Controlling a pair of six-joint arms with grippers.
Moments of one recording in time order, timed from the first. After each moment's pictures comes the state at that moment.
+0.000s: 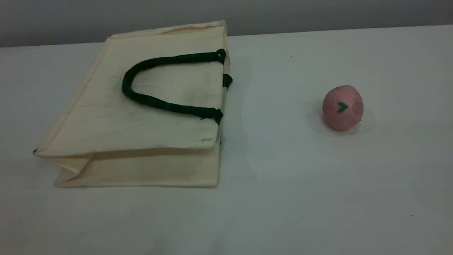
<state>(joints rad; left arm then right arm) 0.02 0.00 0.00 0.05 -0.25 -0.21 0.06 0.11 -0.25 0.10 -0.11 0.12</state>
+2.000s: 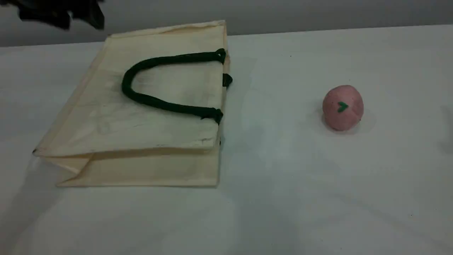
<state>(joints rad) -0.15 1.89 -1.16 0.05 0.23 -0.13 0.06 1.13 -0.88 -0.01 0.07 0.12</state>
